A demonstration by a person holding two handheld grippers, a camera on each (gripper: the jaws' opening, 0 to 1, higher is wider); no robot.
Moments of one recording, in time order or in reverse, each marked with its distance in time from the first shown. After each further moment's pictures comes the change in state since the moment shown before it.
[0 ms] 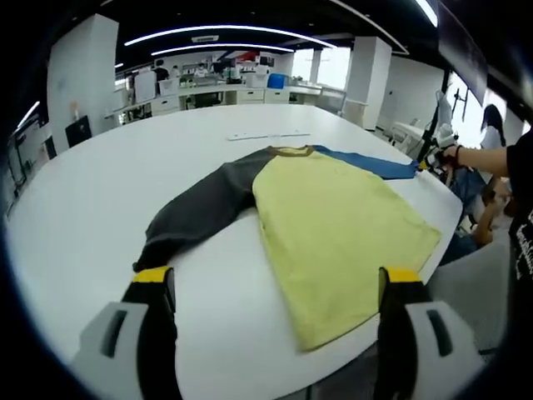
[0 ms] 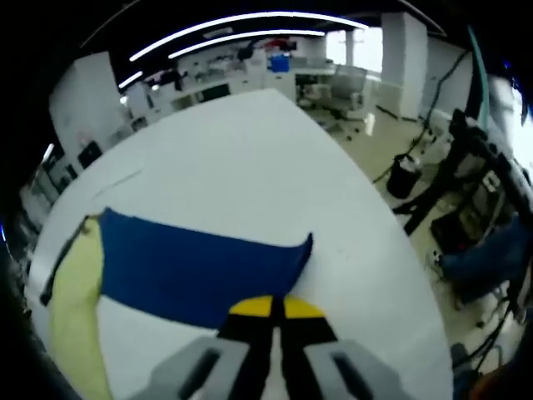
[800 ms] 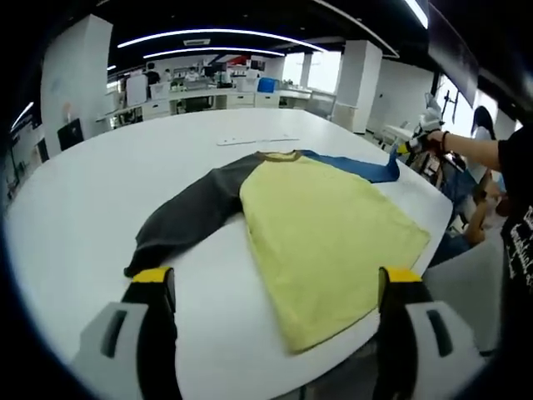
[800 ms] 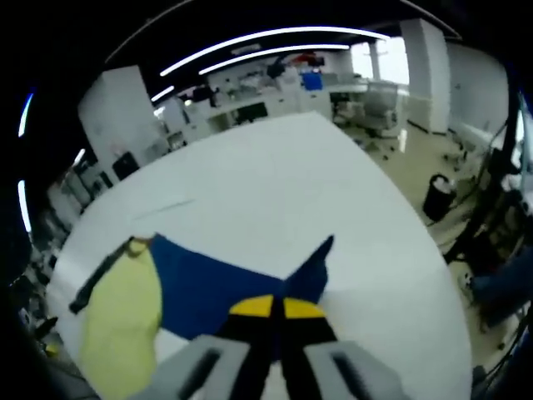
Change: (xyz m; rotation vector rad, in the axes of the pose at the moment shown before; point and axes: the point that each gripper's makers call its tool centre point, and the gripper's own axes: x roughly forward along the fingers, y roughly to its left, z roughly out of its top) left arm -0.002 -0.008 0.006 0.006 -0.022 -0.046; right arm -0.017 0.088 0.054 -0.040 -0.080 0.199
